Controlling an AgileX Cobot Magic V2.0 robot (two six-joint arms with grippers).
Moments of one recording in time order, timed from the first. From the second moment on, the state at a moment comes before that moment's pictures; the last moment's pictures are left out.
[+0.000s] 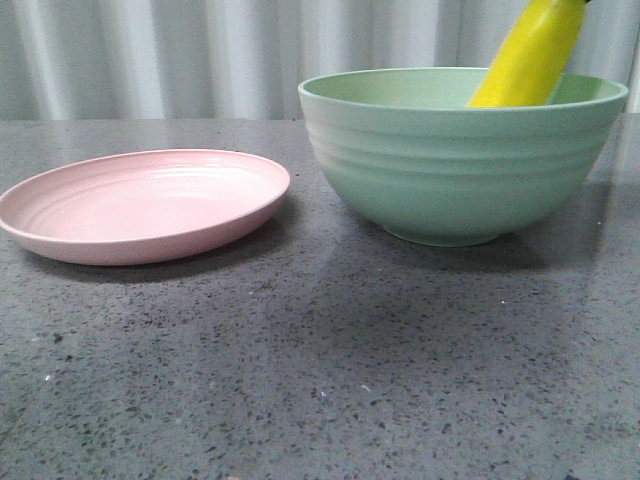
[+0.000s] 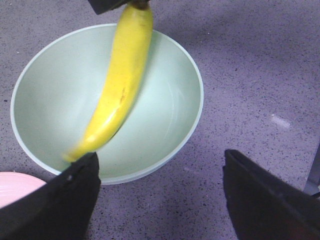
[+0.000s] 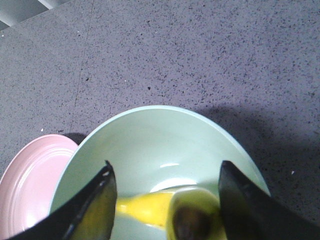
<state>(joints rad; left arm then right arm) -0.94 1.32 -1.29 -0.13 0.70 0.10 0.11 1.33 -1.20 0.41 0.64 0.09</state>
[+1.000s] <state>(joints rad) -0.94 1.32 -1.29 -0.14 0.70 0.10 0.11 1.29 -1.20 0.40 0.71 0.06</state>
